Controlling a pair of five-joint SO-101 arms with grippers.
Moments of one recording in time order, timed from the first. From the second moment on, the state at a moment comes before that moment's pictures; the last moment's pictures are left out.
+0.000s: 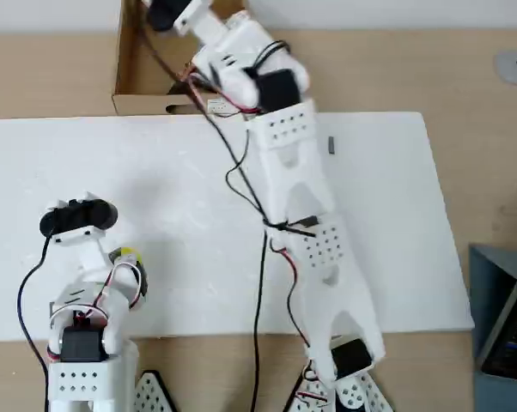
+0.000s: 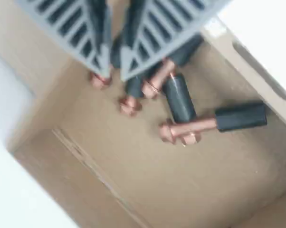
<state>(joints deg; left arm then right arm) -4.7 -104.1 94.8 61.6 3.7 -24.8 52.7 -92.6 75.6 18.9</state>
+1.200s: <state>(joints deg) -4.7 -104.1 94.8 61.6 3.7 -7.0 -11.9 -44.0 101.3 0.6</state>
